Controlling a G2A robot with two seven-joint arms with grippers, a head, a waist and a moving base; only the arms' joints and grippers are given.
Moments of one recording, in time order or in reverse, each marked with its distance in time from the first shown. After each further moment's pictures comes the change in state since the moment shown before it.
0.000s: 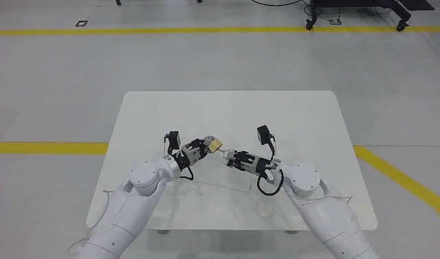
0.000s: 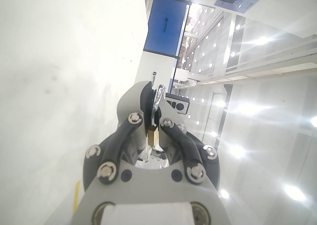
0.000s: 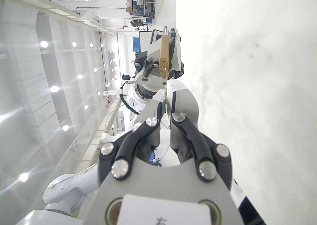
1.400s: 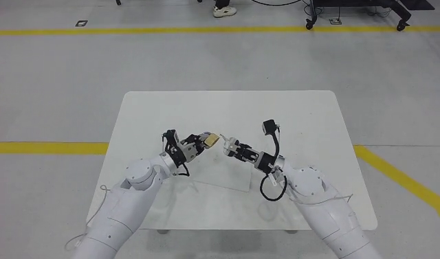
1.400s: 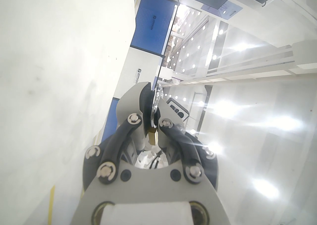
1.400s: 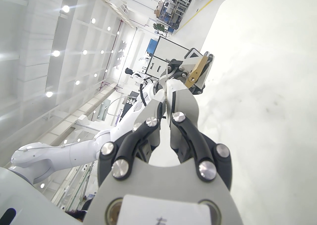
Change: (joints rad) left arm -0.033 0.010 0.012 0.061 -0.144 -0.024 -0.028; right arm 0.021 0.007 -0.028 0.059 -0.068 -0.404 -0.087
